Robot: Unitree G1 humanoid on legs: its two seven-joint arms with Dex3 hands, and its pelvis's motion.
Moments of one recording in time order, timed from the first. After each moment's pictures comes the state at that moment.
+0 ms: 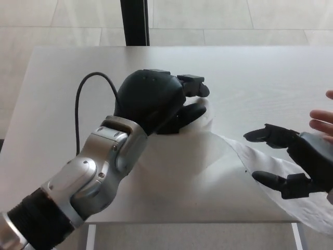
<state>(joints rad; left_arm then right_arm) -0.58 0.45 -0.77 0.08 0.63 0.25 0.12 -0.08 -0.56 0.27 -0.06 -0.40 0.07 0.15</state>
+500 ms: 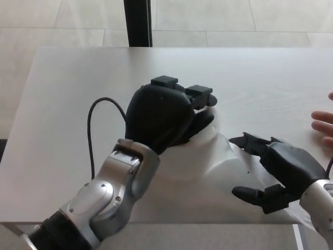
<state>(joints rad) -0.44 0.33 -0.74 0.10 0.75 0.23 0.34 -0.10 -0.50 0.41 -0.13 -0.55 0.29 0.20</state>
